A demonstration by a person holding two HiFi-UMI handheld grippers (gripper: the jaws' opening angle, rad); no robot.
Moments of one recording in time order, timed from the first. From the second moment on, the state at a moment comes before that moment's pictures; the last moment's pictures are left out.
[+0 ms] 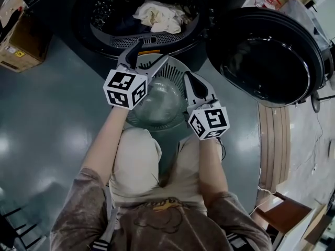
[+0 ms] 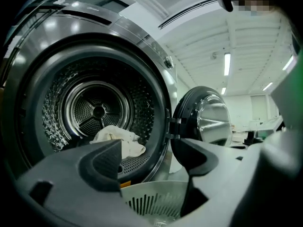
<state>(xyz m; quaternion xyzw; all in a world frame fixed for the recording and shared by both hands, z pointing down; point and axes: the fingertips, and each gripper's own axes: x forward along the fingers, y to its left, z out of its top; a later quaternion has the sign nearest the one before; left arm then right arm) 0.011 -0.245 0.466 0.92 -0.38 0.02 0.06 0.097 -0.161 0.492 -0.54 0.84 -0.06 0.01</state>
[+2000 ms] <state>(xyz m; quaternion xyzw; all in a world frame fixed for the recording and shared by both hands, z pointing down) 0.078 -0.415 0.563 0.89 -0.40 0.22 0.02 0.131 -0.148 0.502 -0.56 0.82 -0.09 0.02</state>
